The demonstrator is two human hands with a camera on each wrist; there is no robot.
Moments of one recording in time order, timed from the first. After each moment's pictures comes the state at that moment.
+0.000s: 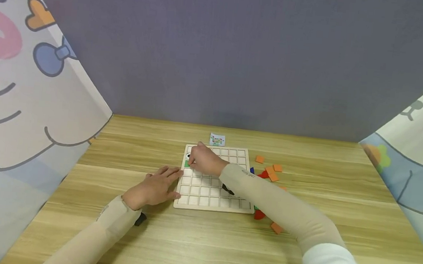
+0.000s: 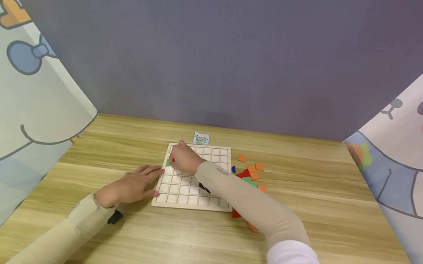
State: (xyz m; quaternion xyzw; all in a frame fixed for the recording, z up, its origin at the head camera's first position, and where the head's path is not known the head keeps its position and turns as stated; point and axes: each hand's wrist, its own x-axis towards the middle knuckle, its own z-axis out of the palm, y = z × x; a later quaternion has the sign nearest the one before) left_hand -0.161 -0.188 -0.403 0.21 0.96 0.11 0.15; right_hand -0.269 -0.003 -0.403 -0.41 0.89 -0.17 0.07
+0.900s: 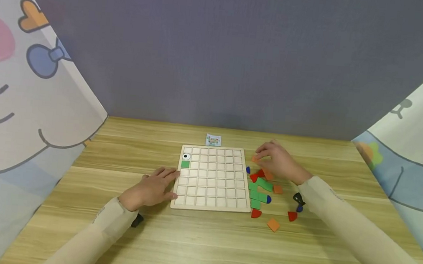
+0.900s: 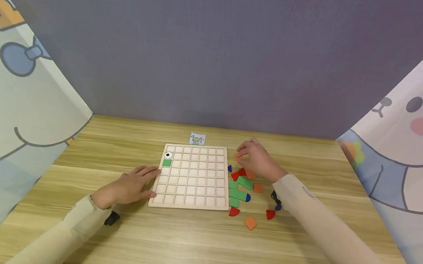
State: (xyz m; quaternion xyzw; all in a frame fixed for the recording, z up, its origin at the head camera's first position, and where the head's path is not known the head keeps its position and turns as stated) left_hand -0.160 -0.189 -0.407 0.22 0.96 0.12 0.13; right_hand -0.258 0.205 -0.384 -0.33 0.91 -0.24 -0.03
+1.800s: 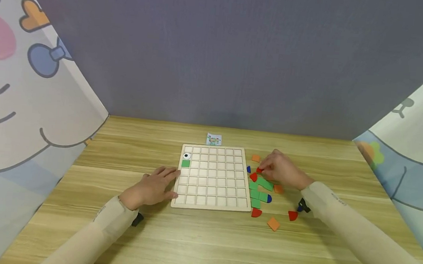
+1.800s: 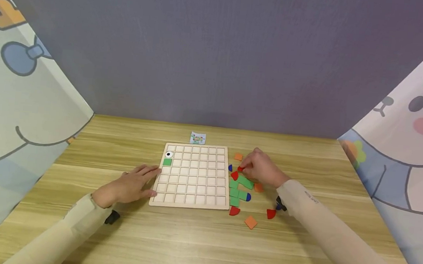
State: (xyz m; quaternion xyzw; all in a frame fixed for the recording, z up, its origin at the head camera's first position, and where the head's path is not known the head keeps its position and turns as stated) left_hand -0.160 -0.189 -0.406 0.21 0.96 0.12 0.15; right_hand -0.253 0.223 -0.409 -0.33 0.92 -0.23 0.02
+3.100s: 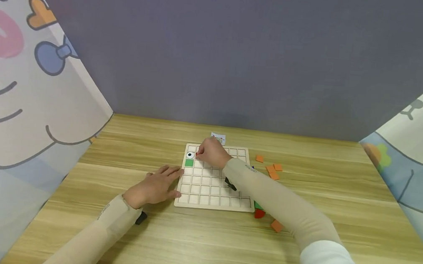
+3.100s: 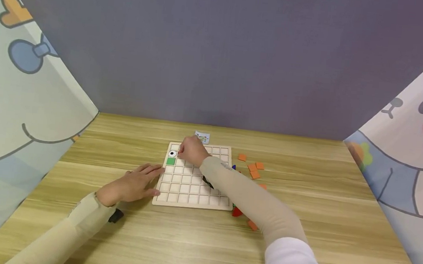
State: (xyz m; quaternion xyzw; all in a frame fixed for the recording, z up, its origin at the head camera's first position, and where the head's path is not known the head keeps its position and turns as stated) left_hand -0.160 -0.189 -0.404 0.21 0.96 0.12 0.15; right_hand -0.289 0.011 -0.409 -0.31 0.90 -0.29 0.07
